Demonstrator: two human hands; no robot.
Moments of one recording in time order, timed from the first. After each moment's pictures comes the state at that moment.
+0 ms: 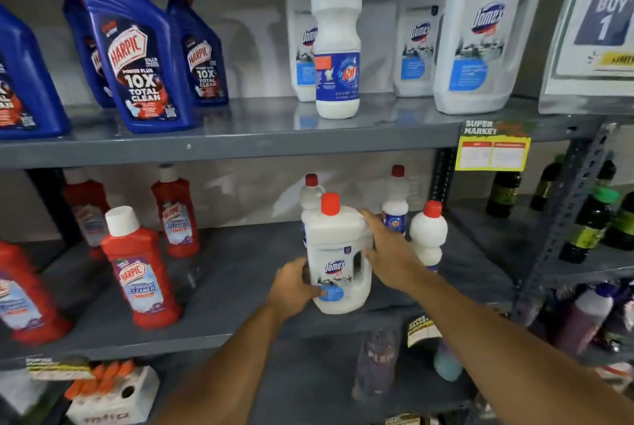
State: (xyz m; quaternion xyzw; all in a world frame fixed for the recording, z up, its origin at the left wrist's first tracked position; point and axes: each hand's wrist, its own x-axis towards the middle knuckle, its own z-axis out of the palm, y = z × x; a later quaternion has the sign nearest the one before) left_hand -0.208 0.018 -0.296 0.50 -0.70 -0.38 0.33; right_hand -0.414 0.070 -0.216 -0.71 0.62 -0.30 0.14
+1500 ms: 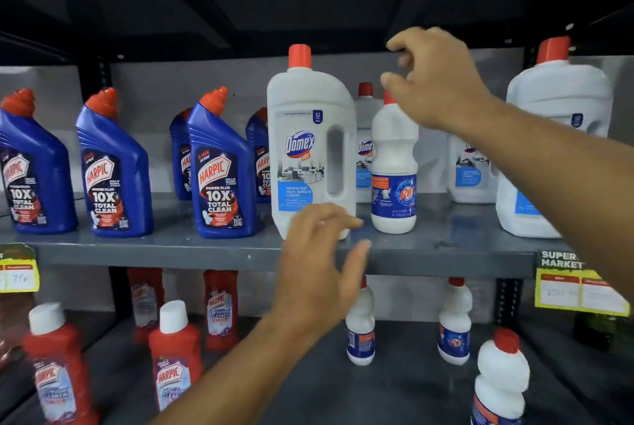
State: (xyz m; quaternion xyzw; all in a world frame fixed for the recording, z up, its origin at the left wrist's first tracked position) left_hand -0.200 0.076 -0.050 0.33 -0.71 0.14 0.61; right_hand -0.367 0.035 0.146 -0.70 0.45 -0.50 -0.23
